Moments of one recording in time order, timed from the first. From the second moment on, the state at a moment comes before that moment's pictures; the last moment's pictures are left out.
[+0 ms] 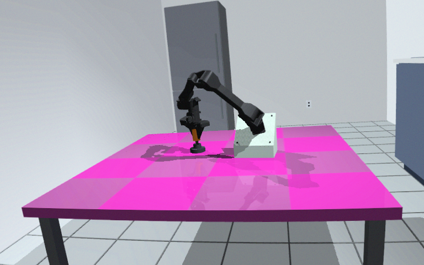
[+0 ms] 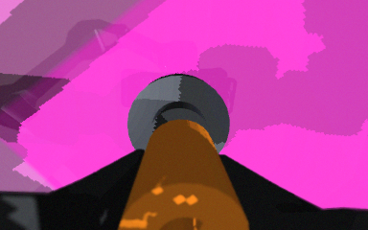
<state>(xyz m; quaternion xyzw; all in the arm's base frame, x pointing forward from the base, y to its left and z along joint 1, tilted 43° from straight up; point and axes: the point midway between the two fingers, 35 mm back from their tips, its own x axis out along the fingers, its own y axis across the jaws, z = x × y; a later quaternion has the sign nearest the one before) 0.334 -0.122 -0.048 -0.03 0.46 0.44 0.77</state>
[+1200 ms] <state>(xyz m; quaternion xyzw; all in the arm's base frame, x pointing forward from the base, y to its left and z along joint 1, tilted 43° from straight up) 0.334 -0.122 -0.048 -0.10 0.42 0.47 0.77</state>
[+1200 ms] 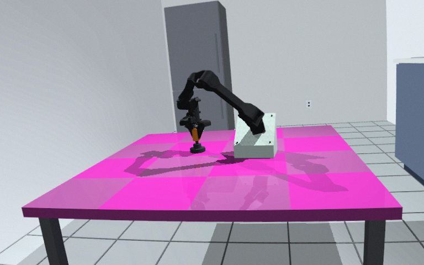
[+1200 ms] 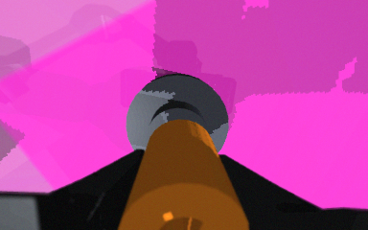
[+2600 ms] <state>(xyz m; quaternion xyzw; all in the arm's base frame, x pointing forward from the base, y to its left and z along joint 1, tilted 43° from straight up) 0.335 -0.122 -0.049 -0.17 0.37 0.51 0.75</state>
